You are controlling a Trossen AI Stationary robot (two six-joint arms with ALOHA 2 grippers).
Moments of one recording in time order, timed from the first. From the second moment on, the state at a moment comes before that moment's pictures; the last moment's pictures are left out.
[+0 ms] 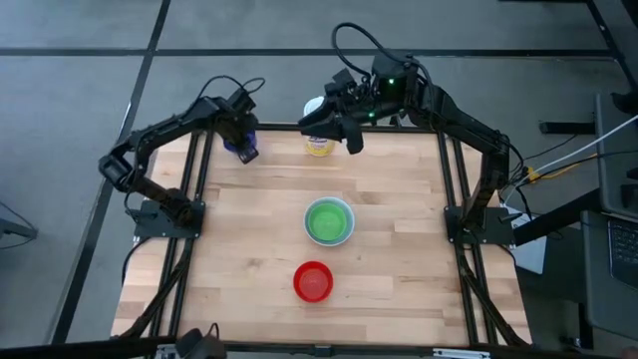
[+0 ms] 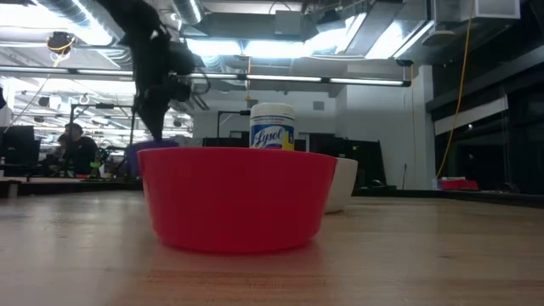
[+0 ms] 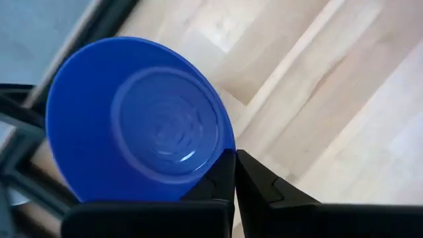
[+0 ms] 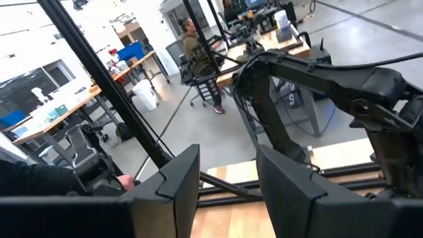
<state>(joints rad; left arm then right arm) 0.88 1.43 1.11 -0.98 0.04 0.20 -0.23 1.80 2.23 -0.54 -0.54 0.38</state>
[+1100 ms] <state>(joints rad) 0.72 1.14 1.41 -0.27 0.89 -0.37 -0.44 1.74 2.23 -0.15 -0.44 0.28</state>
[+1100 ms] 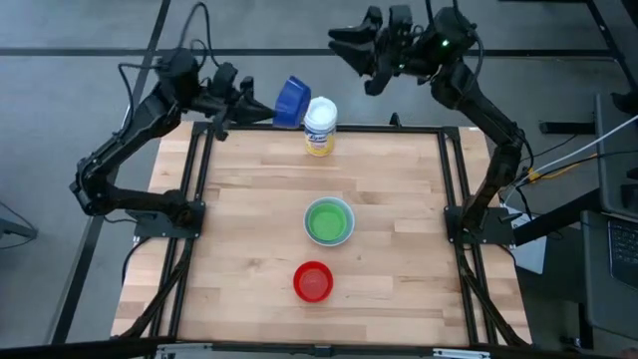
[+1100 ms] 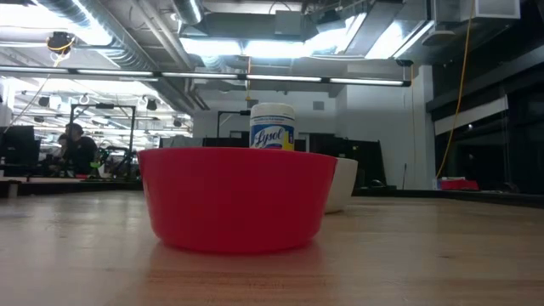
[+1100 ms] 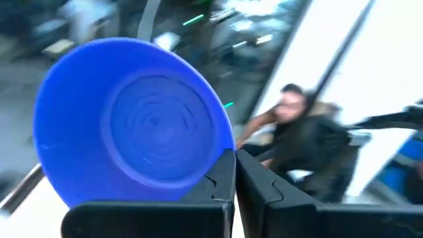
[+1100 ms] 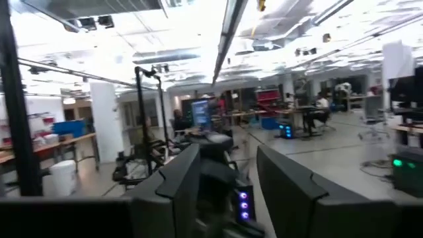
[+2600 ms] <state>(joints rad) 0.47 1.36 1.41 -0.49 0.97 -0.17 -0.53 1.74 2.23 -0.29 -0.46 0.22</state>
